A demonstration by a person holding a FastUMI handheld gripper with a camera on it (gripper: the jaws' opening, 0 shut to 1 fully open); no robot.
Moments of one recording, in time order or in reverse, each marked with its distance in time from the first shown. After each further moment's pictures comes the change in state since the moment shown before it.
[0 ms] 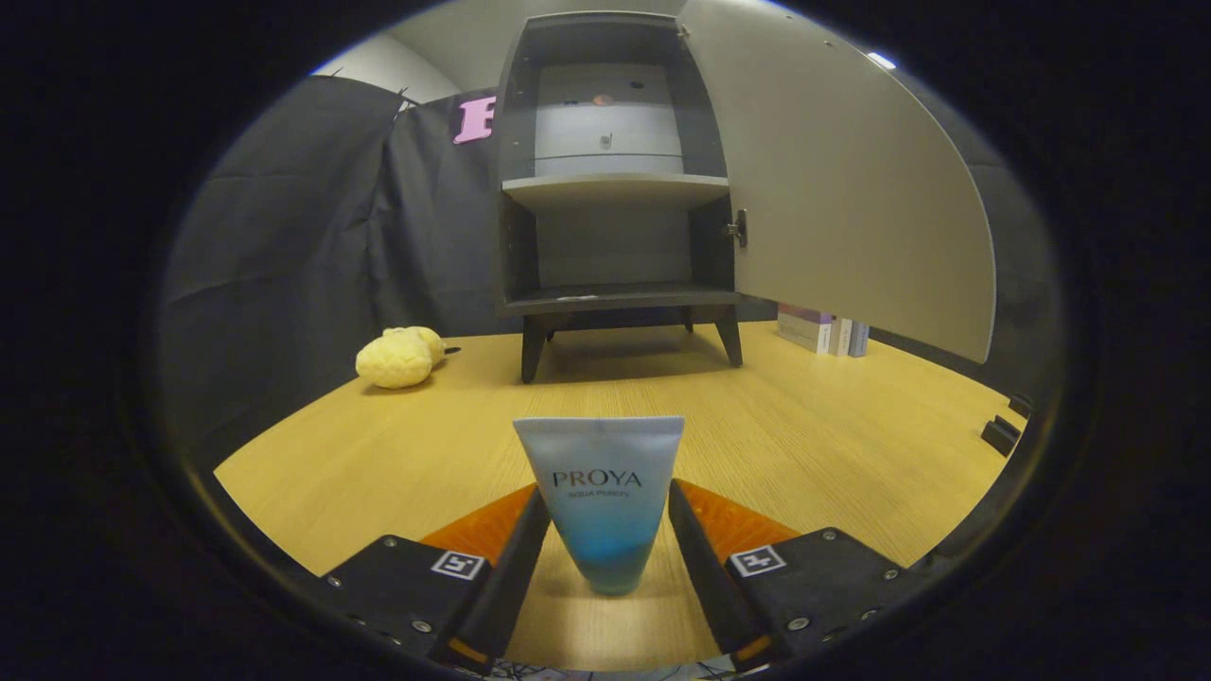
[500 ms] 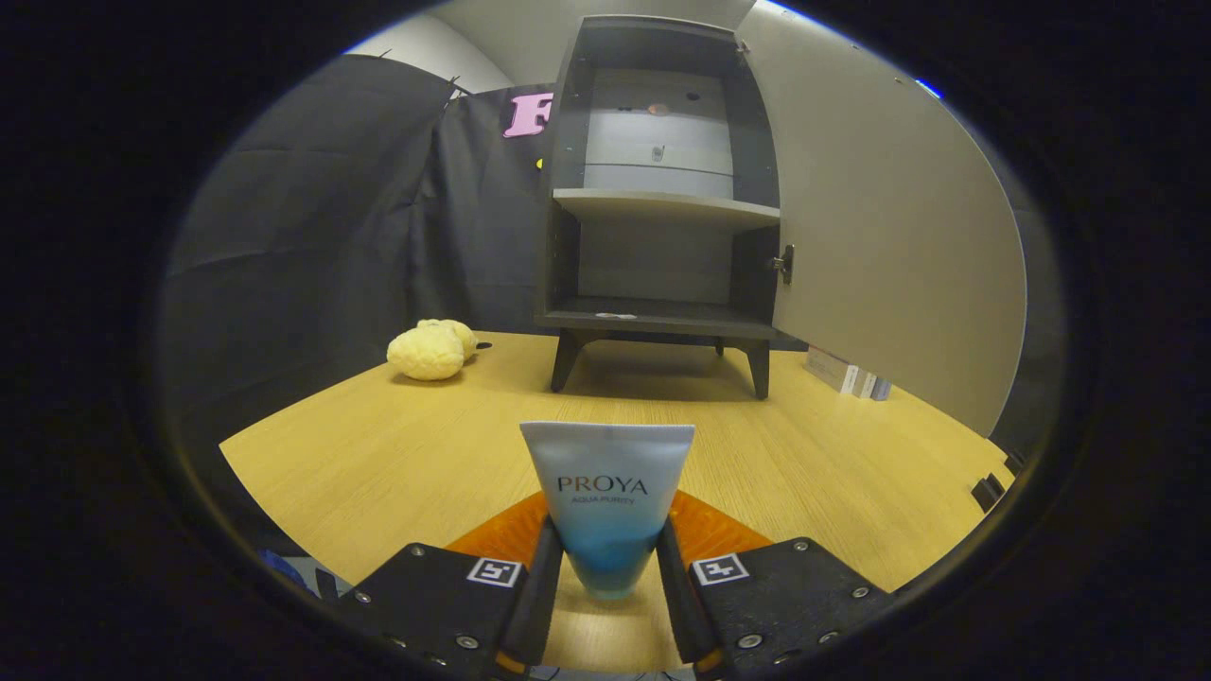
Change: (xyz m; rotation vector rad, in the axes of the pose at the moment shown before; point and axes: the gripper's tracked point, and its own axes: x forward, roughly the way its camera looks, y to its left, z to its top) arm -0.012 0.009 0.038 -0.077 -0.012 0.074
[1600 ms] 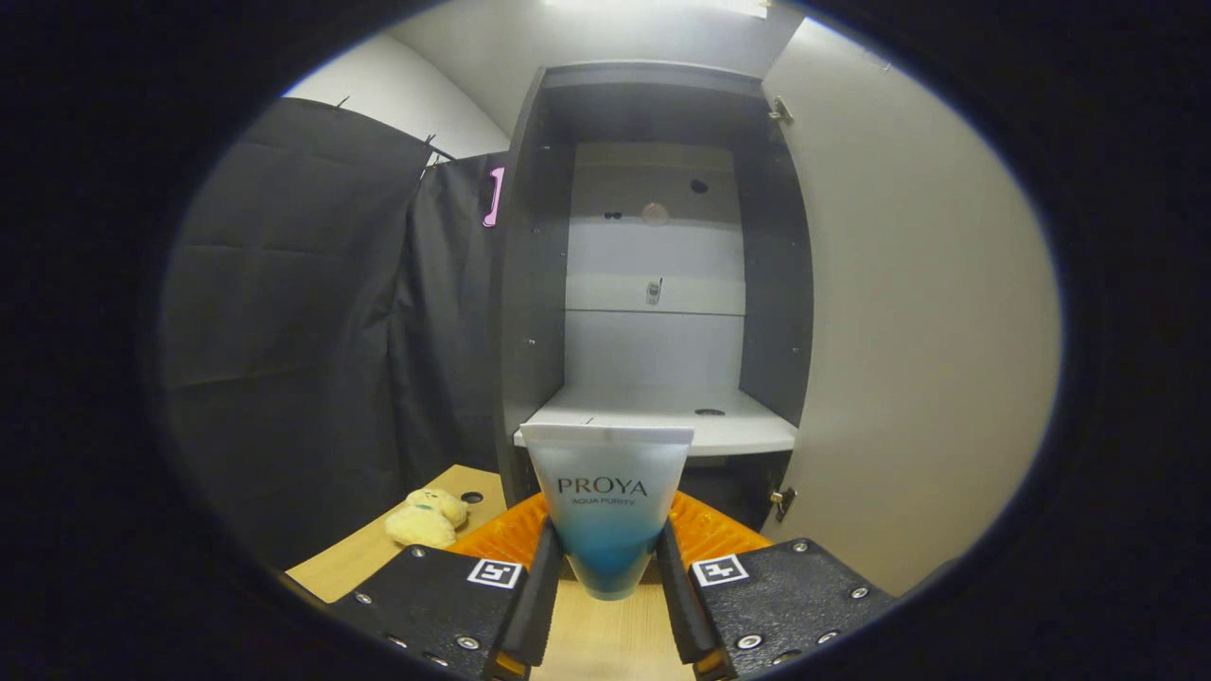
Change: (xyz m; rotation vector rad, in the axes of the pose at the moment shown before) arm 0.063 -0.033 0.322 0.013 -0.178 0.035
